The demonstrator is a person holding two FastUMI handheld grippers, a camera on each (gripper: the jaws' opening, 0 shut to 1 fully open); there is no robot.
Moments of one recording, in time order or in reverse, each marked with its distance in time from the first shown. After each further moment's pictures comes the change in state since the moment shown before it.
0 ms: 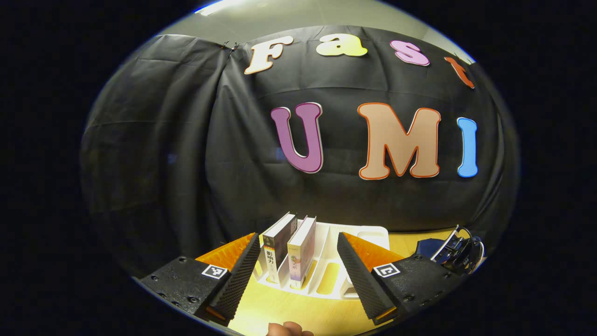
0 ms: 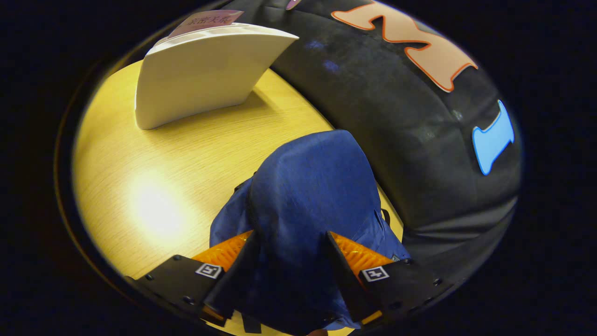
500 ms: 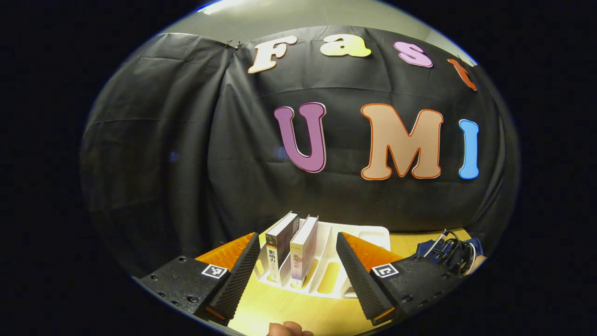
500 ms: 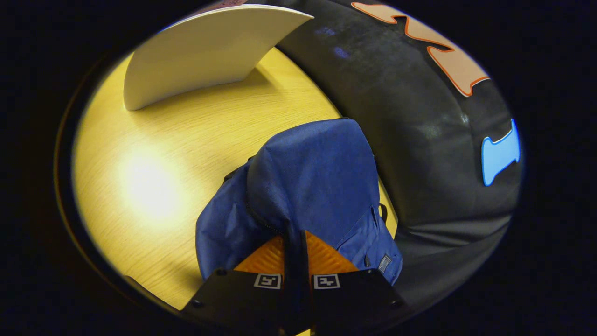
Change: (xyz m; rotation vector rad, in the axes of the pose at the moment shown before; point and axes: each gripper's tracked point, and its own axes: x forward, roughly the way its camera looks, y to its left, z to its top) left arm -0.003 0.002 0.004 -0.003 -0.009 0.001; right arm 0.012 -0.002 -0.011 -0.045 0.125 0.005
